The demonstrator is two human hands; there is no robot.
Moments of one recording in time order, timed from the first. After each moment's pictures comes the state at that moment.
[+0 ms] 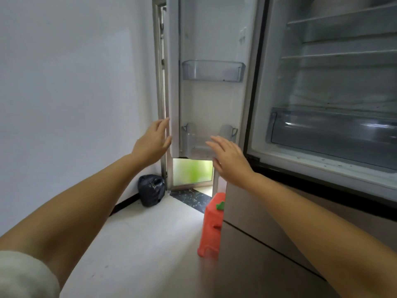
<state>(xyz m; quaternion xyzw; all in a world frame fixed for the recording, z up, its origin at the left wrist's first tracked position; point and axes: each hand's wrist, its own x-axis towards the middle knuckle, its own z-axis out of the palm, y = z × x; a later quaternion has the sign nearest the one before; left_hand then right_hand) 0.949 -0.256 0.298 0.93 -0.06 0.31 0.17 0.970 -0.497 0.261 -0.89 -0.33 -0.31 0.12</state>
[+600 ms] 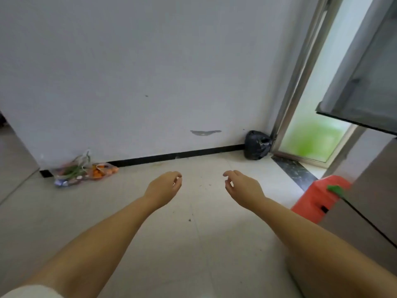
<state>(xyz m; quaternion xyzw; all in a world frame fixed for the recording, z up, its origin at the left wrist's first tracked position) 0.559 -0.109 0.077 0.92 0.30 0.14 0.20 0.737 -0.290 0.090 -0.85 -0.50 -0.04 0.15</state>
